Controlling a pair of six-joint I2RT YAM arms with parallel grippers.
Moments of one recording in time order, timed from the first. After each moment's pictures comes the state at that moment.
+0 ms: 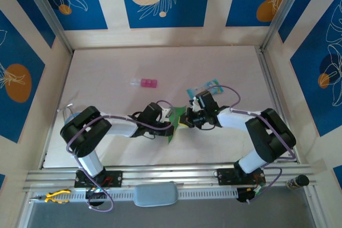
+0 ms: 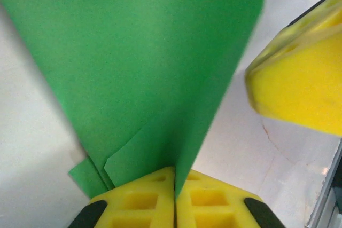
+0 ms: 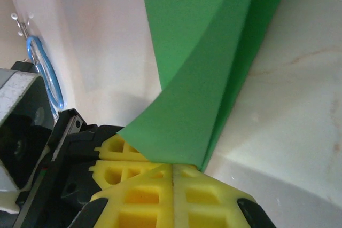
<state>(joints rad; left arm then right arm) -0.79 1.71 0.67 0.21 0.43 -0.61 0.54 1.55 0.66 -0.04 -0.61 0.91</state>
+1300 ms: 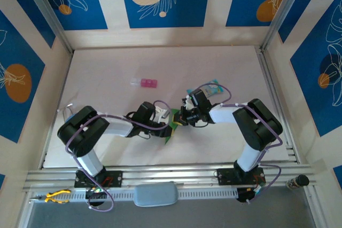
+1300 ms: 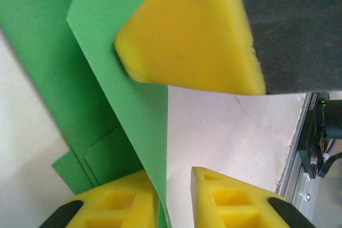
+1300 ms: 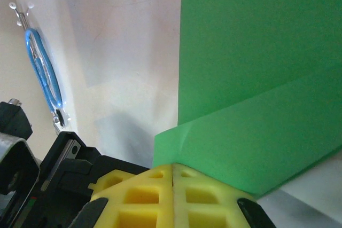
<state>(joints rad) -0.72 1.70 0.61 0.27 0.63 -0.54 0.56 1.71 0.73 0.06 -0.63 0.89</state>
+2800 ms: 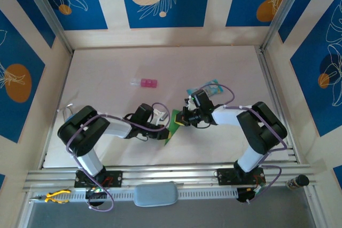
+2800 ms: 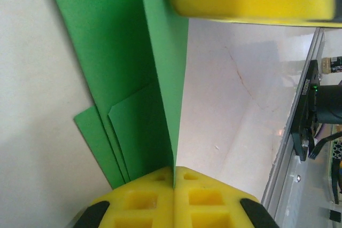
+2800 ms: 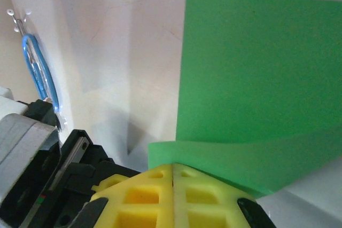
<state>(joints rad) -0.71 1.71 0.57 0.29 0.70 -0.55 0.56 1.66 0.70 0.03 -0.60 0.89</state>
